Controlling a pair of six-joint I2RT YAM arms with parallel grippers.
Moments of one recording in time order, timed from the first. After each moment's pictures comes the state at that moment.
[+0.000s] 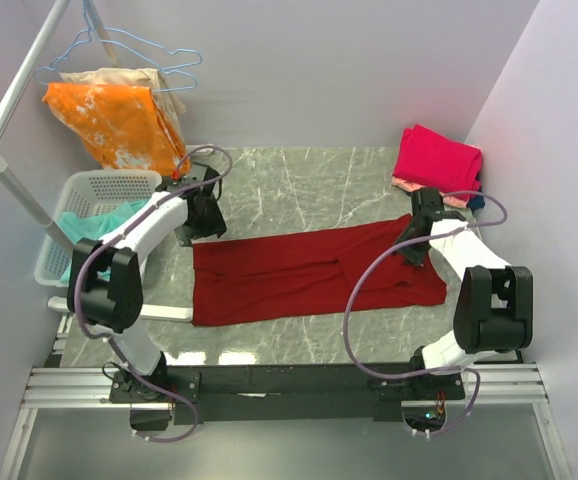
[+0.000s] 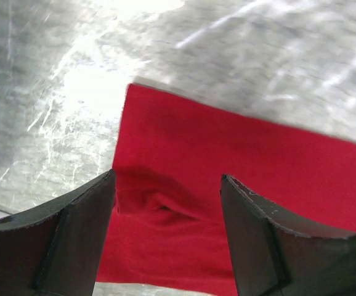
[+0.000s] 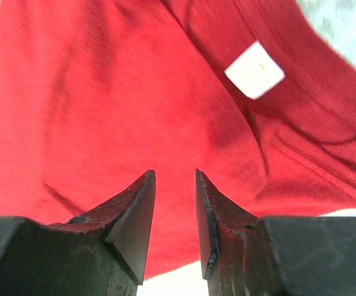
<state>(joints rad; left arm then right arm) -0.30 1.73 1.33 -0.83 -0.26 -0.69 0.00 1.51 0.96 -0.66 0.09 0.69</state>
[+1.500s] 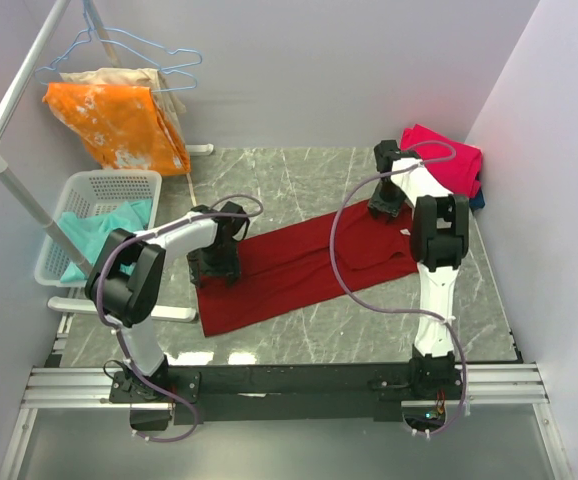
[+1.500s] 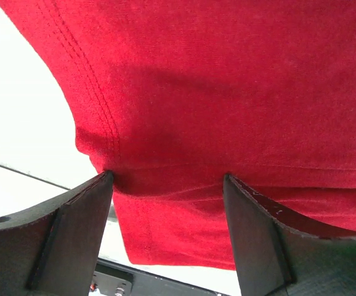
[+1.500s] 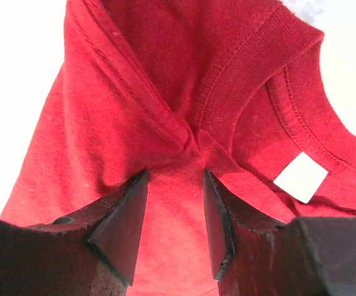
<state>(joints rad) -0.48 1.79 1.16 -0.92 -0.24 -0.67 0.09 2.29 1.89 -0.96 0.22 0.62</state>
